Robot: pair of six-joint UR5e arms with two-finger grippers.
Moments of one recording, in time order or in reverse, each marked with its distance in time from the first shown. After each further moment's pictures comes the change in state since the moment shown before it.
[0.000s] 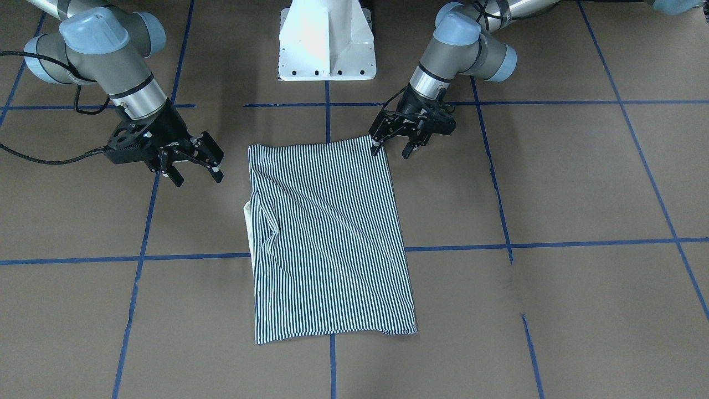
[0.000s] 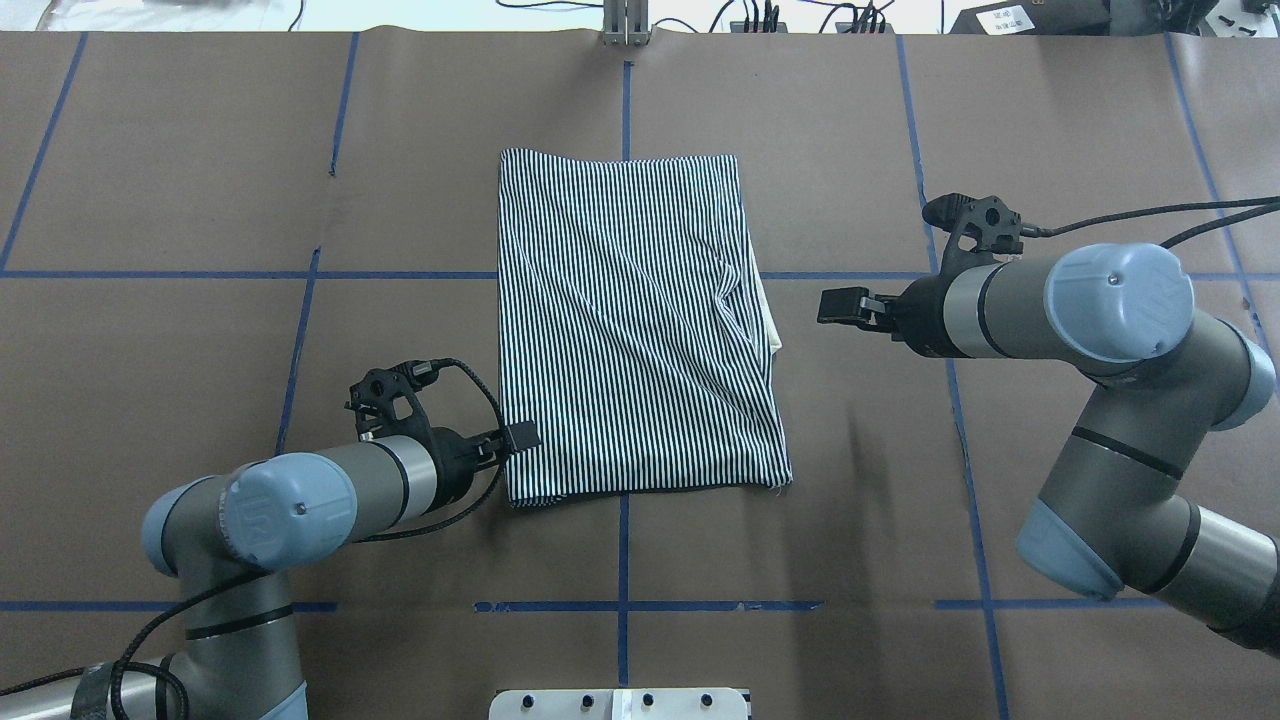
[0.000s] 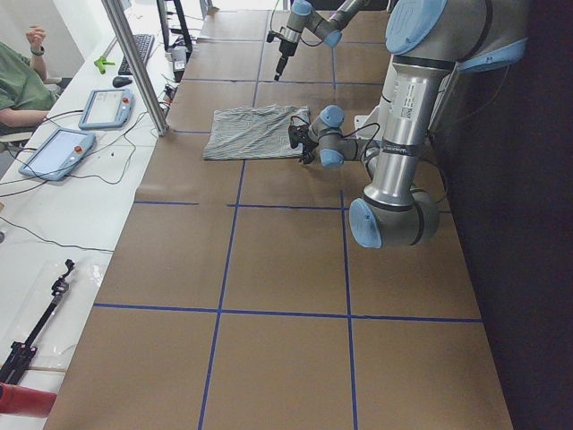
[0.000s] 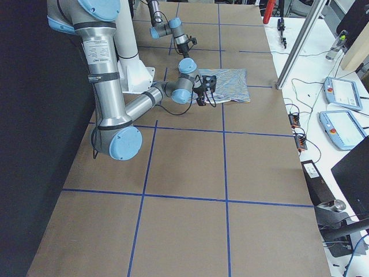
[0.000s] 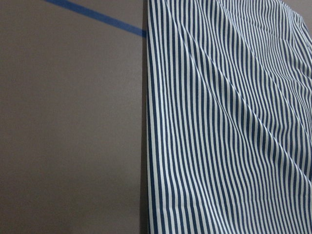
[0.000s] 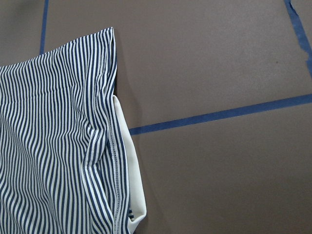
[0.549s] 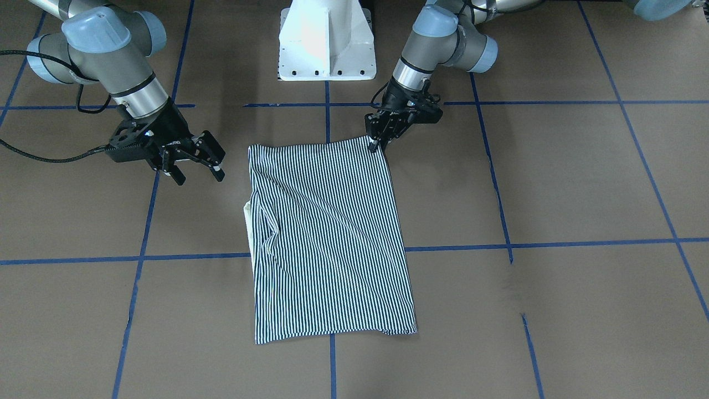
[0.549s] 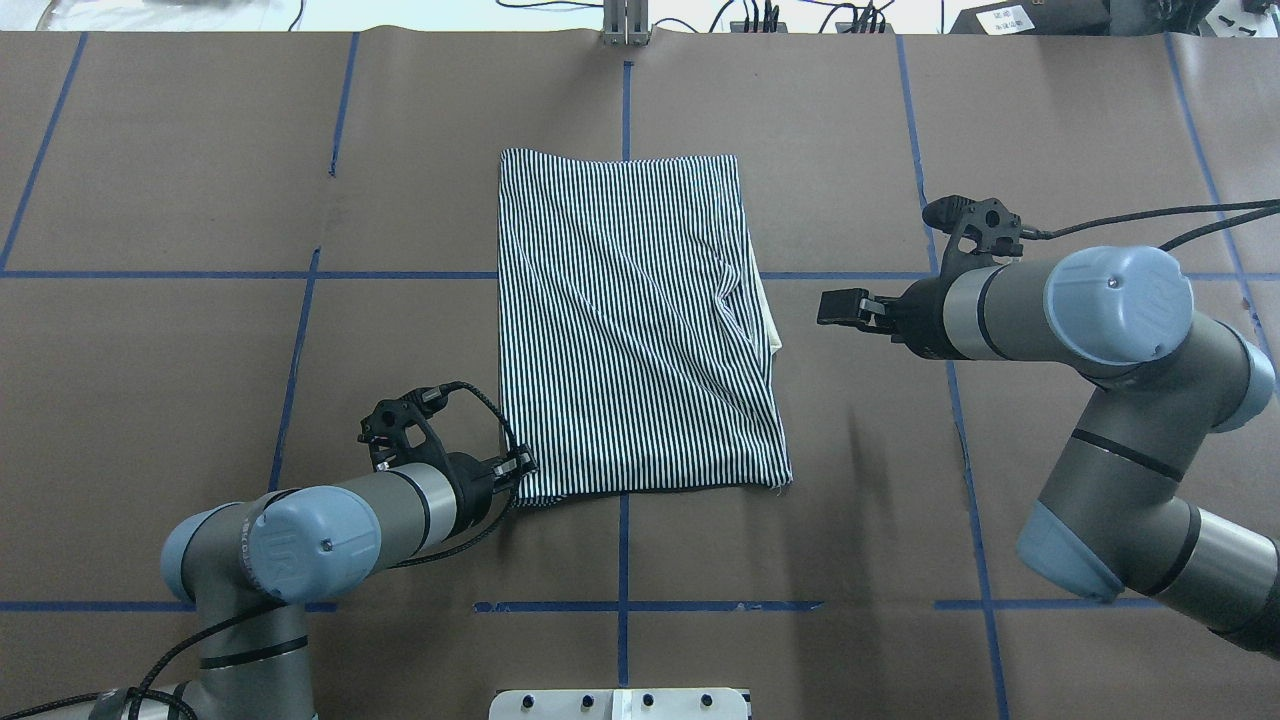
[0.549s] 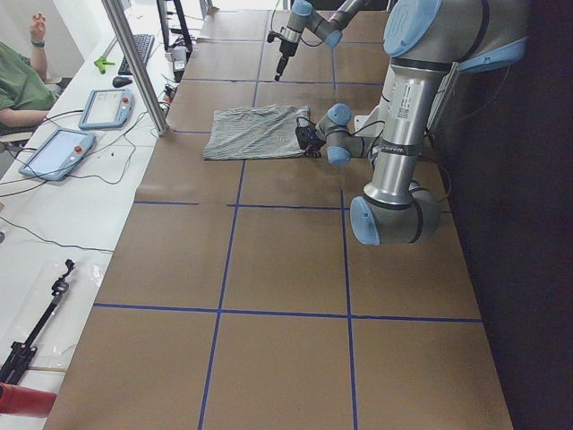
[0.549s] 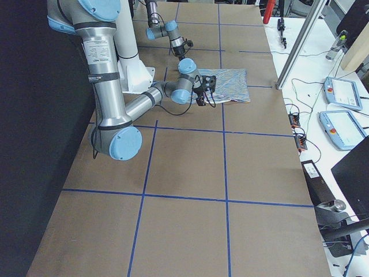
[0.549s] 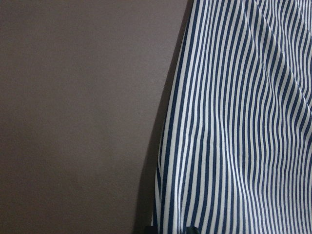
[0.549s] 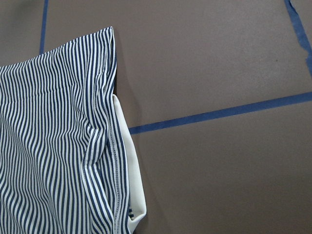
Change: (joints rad) left arm 0.045 -0.011 -0.003 0.019 0.037 -0.094; right arm -0.002 -0.002 0.001 0.002 -0.002 0.003
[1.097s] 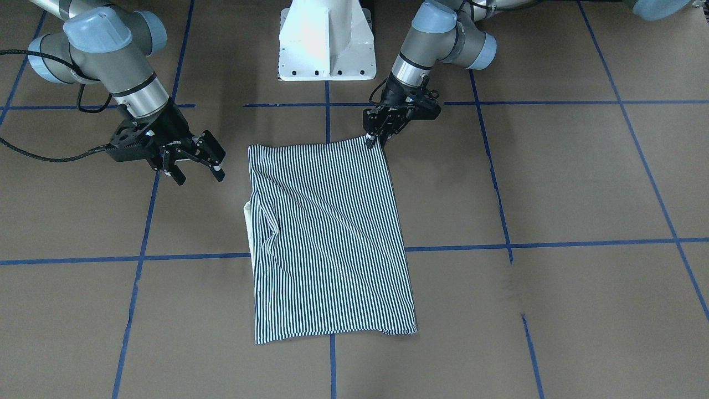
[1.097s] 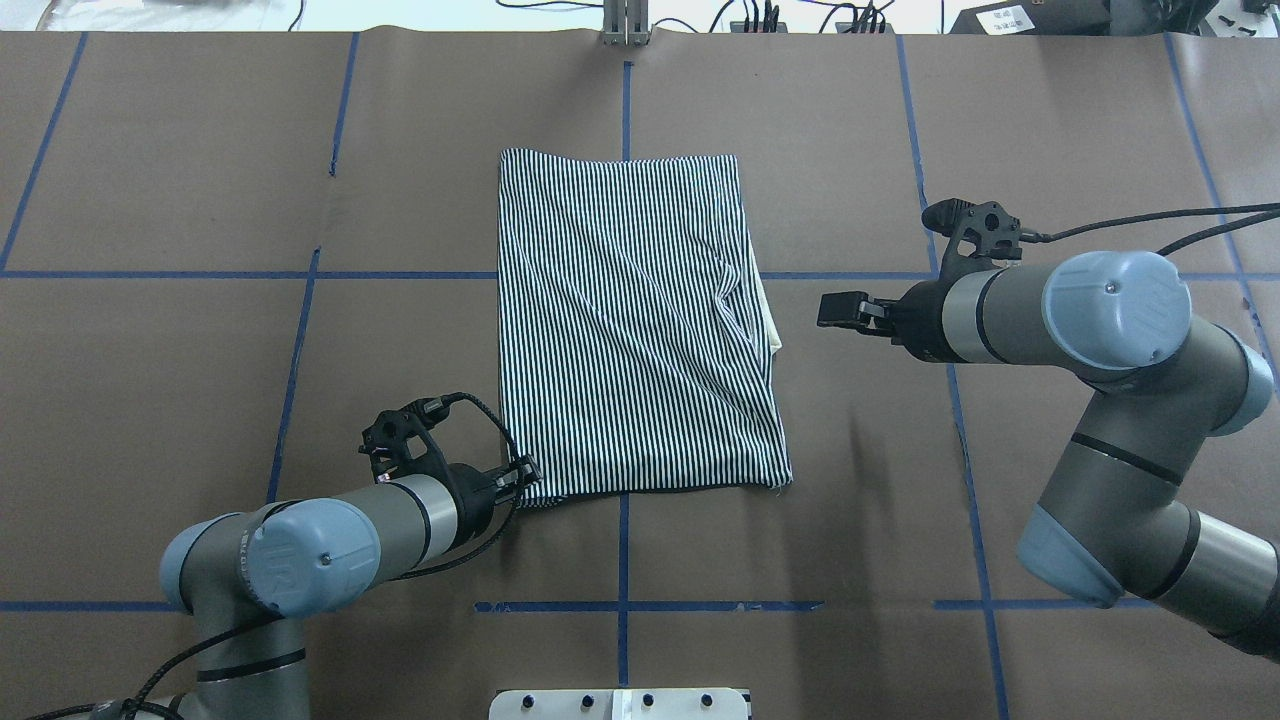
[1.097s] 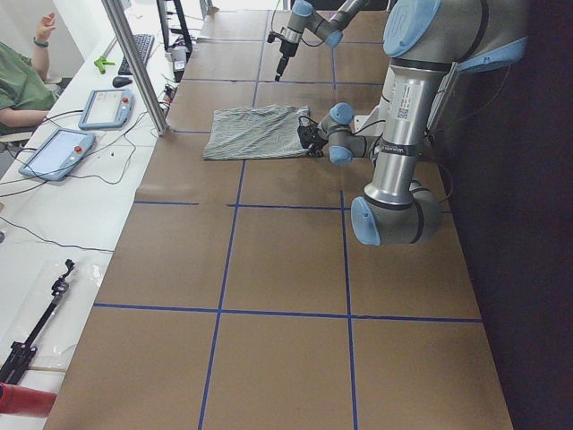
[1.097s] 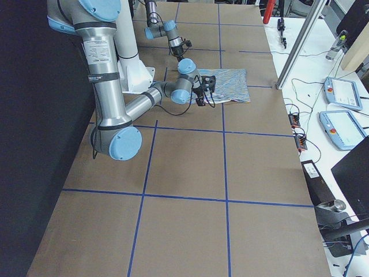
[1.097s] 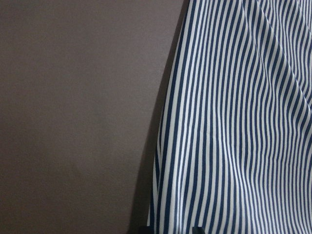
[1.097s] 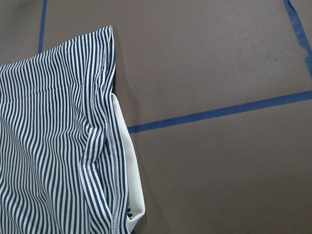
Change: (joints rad) left arm 0.012 0.007 -0.014 0.002 0.003 -0.002; right arm -0.007 -0.002 0.000 0.000 -0.010 0.001
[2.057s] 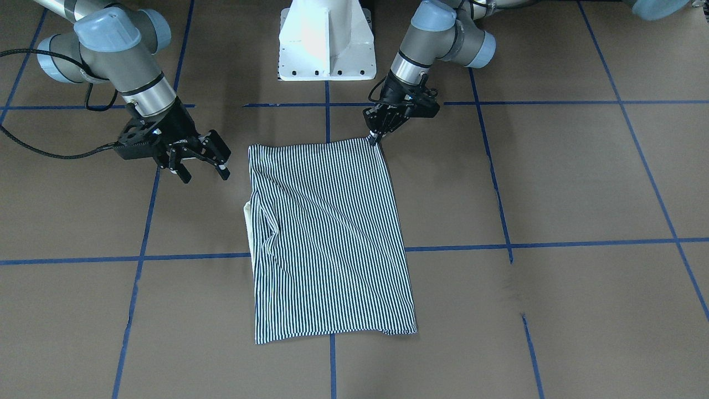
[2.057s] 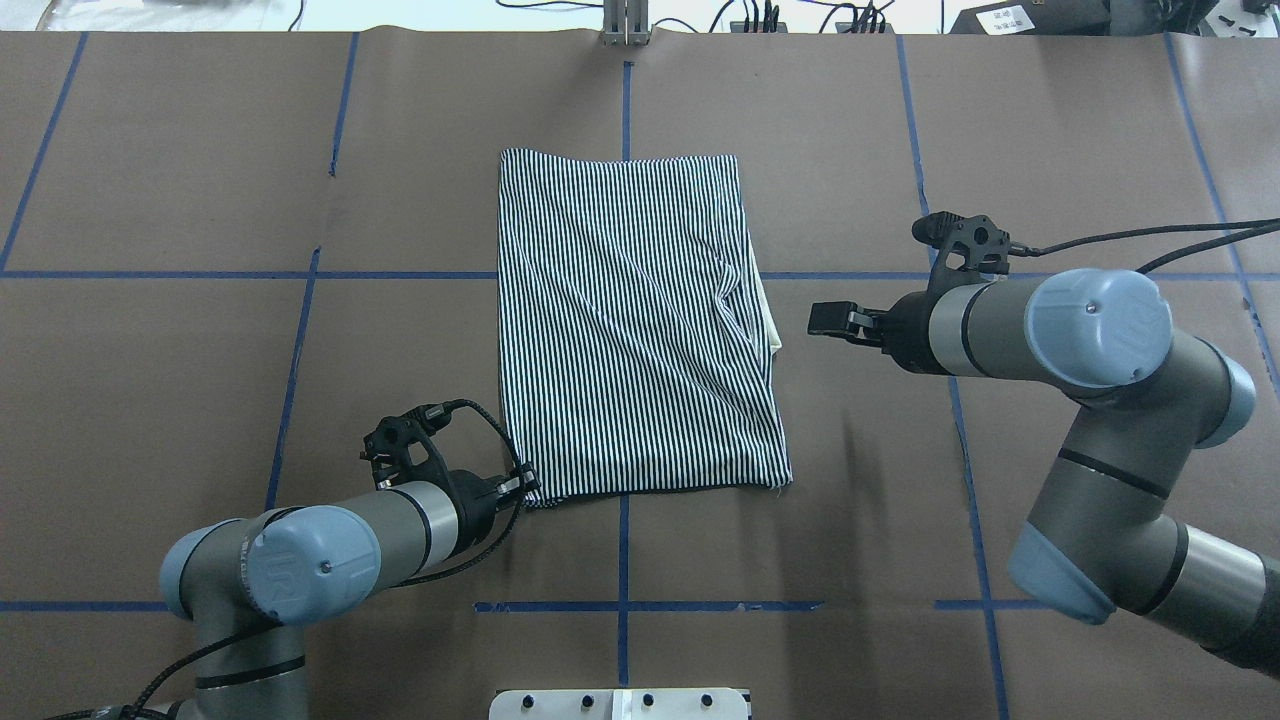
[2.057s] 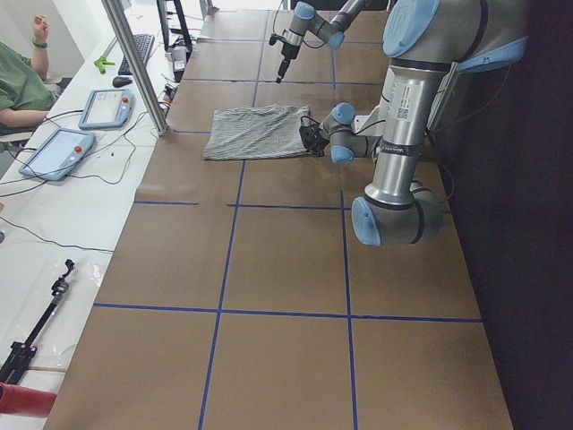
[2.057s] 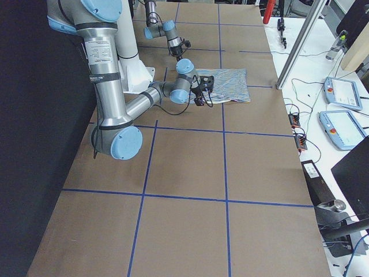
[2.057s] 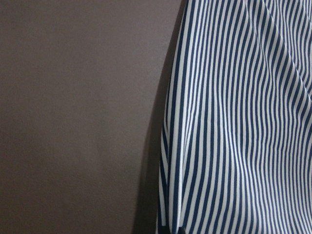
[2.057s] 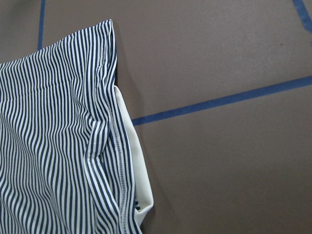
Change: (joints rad) left arm 0.010 0.002 -0.005 0.001 0.002 0.001; right arm -0.062 0.013 -0.001 -0.004 -0.078 0.080
